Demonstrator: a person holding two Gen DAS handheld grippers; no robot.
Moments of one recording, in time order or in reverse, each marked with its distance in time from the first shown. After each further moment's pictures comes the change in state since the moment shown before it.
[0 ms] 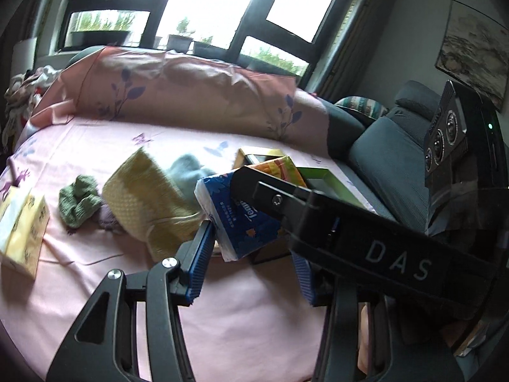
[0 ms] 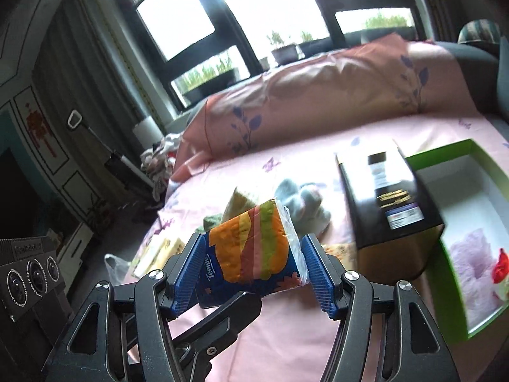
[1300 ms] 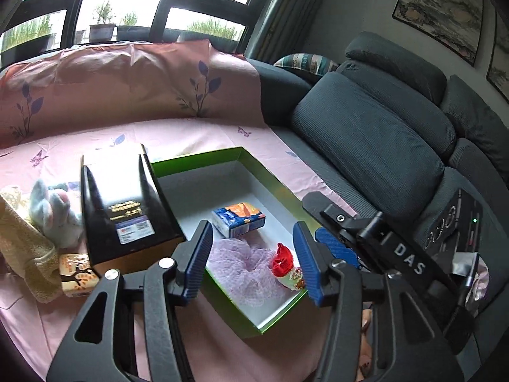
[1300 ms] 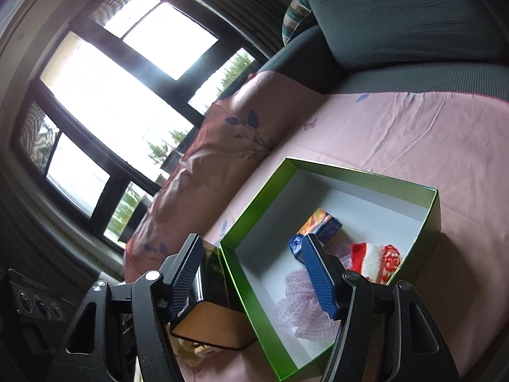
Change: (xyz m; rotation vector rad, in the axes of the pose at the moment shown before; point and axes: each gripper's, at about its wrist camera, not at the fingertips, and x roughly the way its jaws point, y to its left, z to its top) left arm 0.100 -0.125 0.023 0.122 0.133 -0.146; right arm -0.099 -0.192 -0.025 0.577 -0.356 -0.216
